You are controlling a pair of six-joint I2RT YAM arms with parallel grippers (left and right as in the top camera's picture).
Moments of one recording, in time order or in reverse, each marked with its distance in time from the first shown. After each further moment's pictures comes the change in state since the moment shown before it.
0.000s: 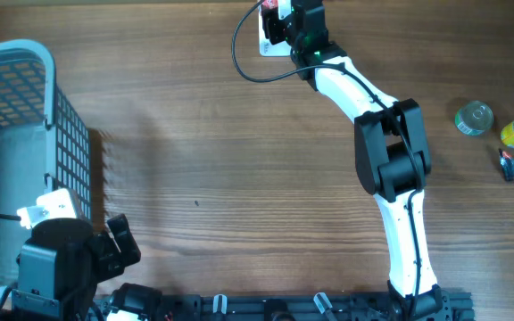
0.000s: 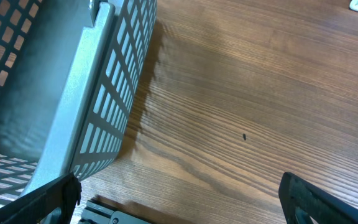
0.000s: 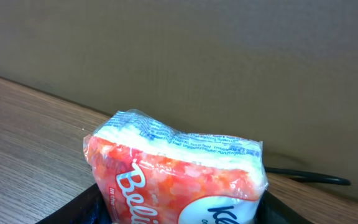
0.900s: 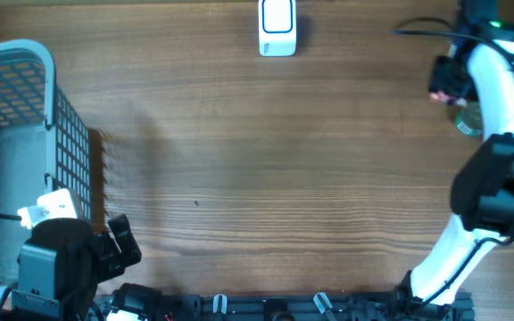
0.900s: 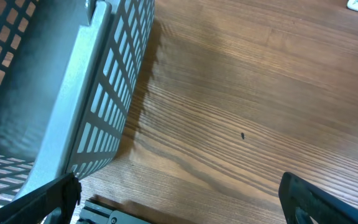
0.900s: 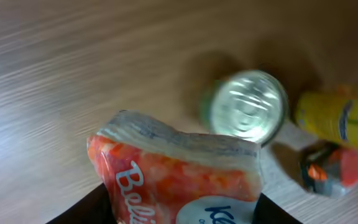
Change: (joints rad) left arm 0.000 0.000 0.000 0.000 0.008 0.000; right arm -0.579 -0.382 -0.121 -1.268 0.271 0.193
